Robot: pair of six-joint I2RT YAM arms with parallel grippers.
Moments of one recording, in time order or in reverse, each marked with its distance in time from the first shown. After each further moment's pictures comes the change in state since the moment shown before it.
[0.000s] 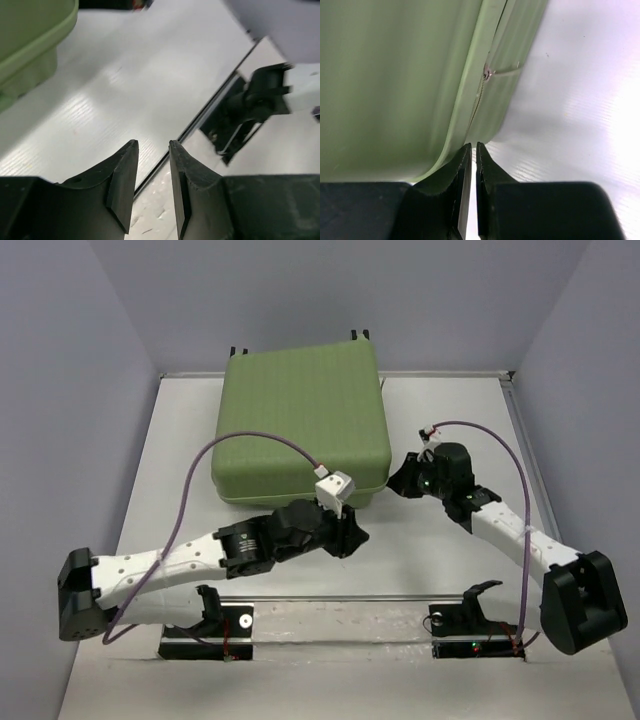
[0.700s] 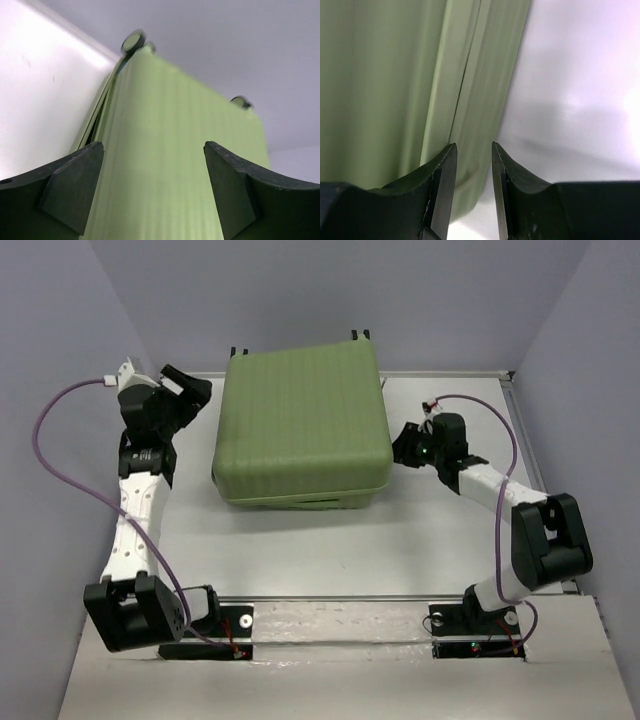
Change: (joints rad) left arm 1.364 0.217 0.226 0.053 0.324 -0.182; right arm -0.120 0.369 0.278 0.086 -0.038 0.038
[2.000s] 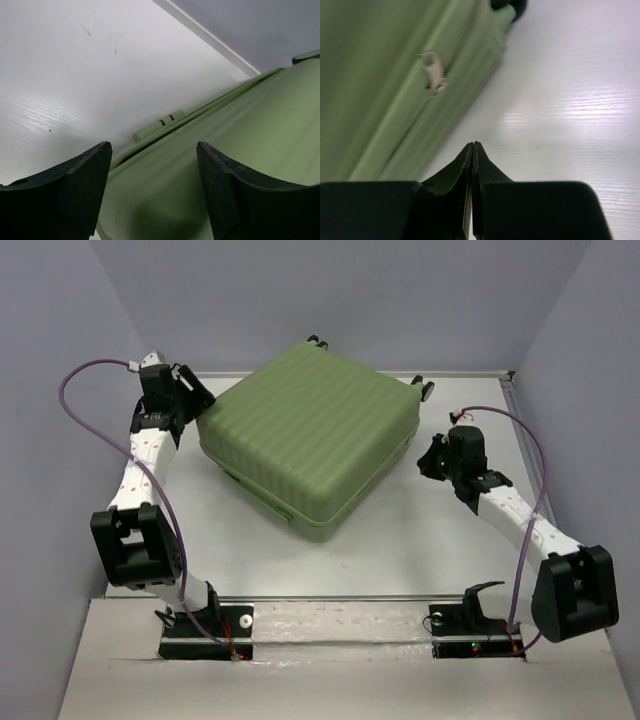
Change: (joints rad) left arm -0.036 0.278 0.258 -0.217 -0.132 0.204; right arm 0.001 -0.348 -0.130 -0.241 0.338 -0.057
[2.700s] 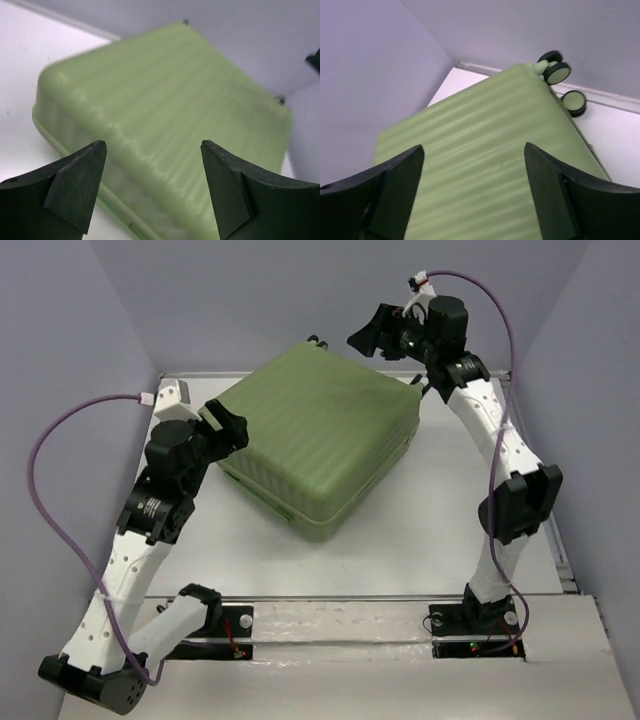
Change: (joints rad) left arm -0.436 -0.634 -0.238 -0.175 -0.254 0.002; right arm 0.065 0.716 1.247 -0.154 -0.389 0.003
